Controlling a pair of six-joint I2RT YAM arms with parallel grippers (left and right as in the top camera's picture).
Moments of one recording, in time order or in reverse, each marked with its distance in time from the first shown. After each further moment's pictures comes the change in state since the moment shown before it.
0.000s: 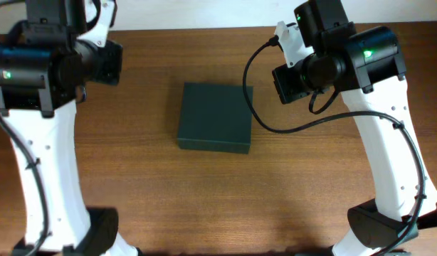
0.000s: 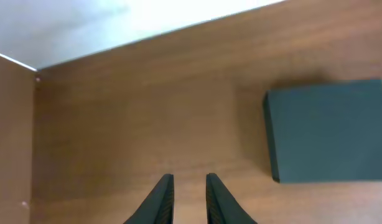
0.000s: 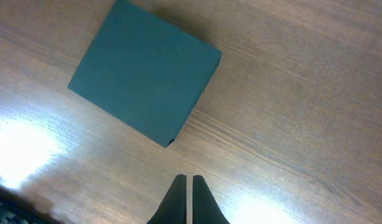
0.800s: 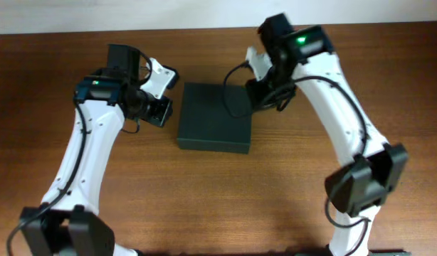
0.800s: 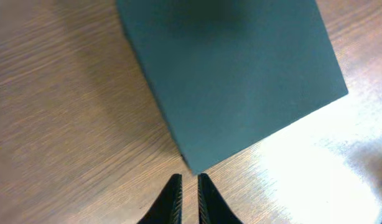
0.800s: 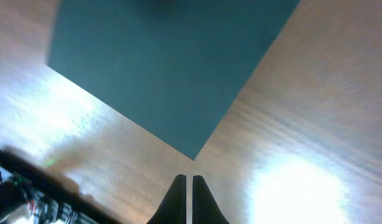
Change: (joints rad) left arm -0.024 -0.101 -1.001 0.555 0.457 0.150; right arm 0.013 0.244 -0.194 0.095 -0.186 0.031
